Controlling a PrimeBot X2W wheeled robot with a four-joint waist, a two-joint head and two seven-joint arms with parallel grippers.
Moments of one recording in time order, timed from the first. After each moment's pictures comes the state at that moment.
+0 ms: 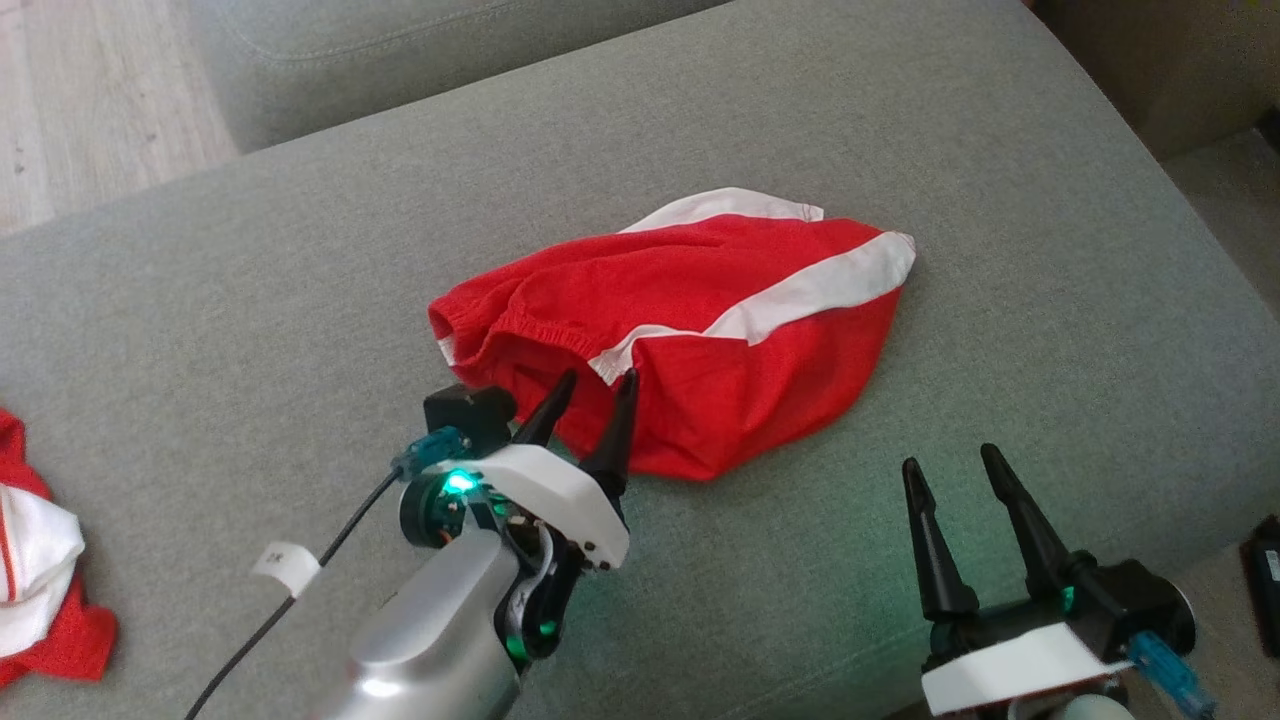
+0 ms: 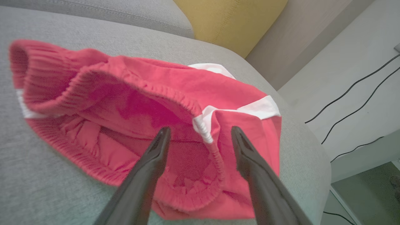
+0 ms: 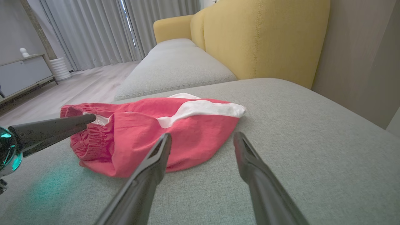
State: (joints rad) left arm -0.50 0.05 -0.75 0.60 -0.88 0.02 -0.06; right arm 0.10 -0.04 0.14 0.12 0.12 0.12 -0.25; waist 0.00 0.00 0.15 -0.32
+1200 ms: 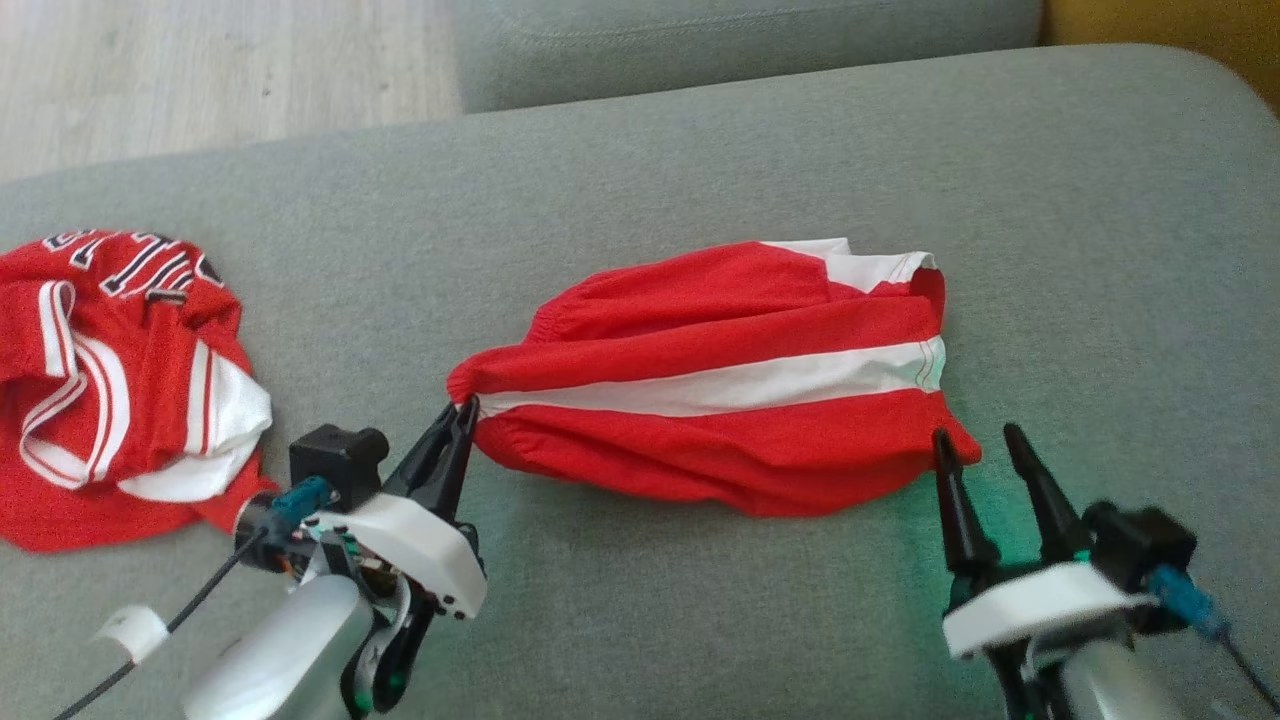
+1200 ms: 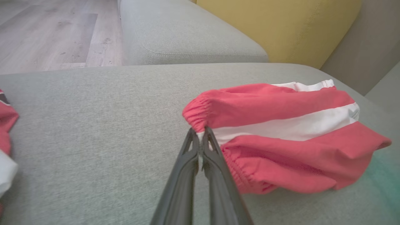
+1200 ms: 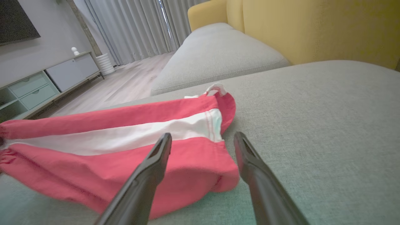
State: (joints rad) left arm -0.40 0.38 -0.81 0.36 -0.82 0.10 -0.09; right arm -0.03 -0.08 0.13 0.32 0.27 0.12 -0.25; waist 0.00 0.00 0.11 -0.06
